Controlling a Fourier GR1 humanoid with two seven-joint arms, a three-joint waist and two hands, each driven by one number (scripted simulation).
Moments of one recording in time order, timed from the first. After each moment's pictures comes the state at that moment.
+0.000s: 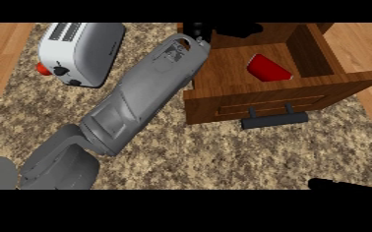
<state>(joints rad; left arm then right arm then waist) -1.42 0.00 -0.60 -0.40 0.66 0.79 -0.10 0.08 -0.16 -0.19 -2.22 0.18 0.21 0.05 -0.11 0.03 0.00</state>
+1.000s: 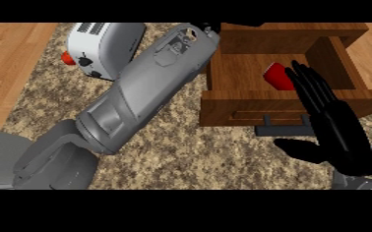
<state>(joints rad) -1.47 0.01 -0.59 -0.45 0.69 0.83 -0.06 -0.07 -0.25 0.09 -1.90 0.92 0.05 0.00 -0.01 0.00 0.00</state>
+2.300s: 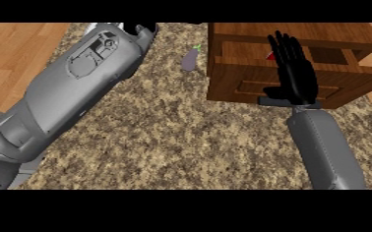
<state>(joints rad) -1.23 0.35 -0.64 -0.94 0.56 0.79 0.22 -0.52 -0.19 -0.05 -1.02 1.19 -0.47 -0.12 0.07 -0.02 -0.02</state>
